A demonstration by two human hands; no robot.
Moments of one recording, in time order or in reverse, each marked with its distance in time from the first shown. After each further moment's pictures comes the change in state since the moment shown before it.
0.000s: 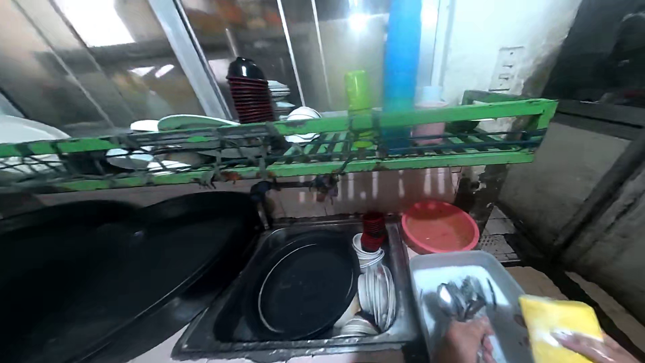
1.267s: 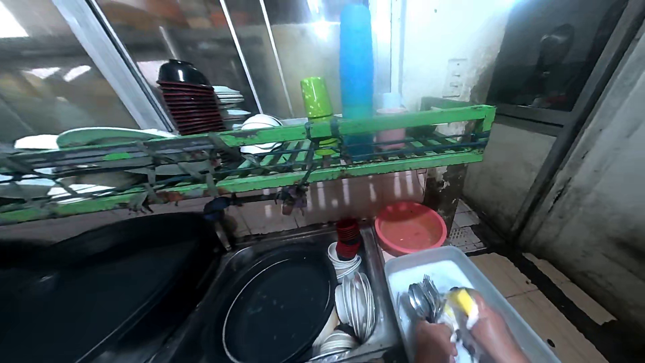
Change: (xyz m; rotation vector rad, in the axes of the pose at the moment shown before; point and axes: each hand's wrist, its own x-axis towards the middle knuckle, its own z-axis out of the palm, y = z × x) left_hand -0.010 0.009 0.003 0.405 0.300 -0.077; right_hand 0.027 0.031 0.095 -0.988 0.208 -0.095
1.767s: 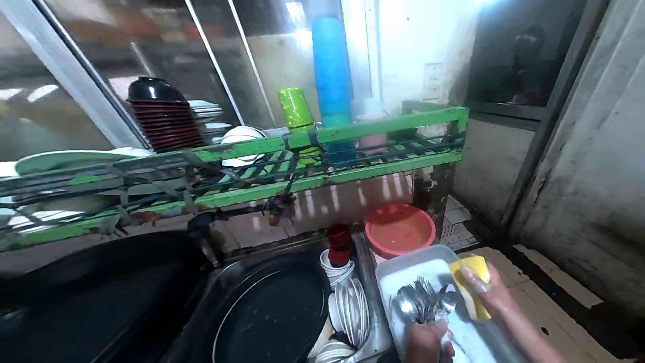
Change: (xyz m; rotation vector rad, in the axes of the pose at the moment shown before) left_hand 0.006 -0.009 0.001 -0.344 -0.104 -0.029; right_hand 0.037 0.015 -0.032 0.529 0.115 0.166
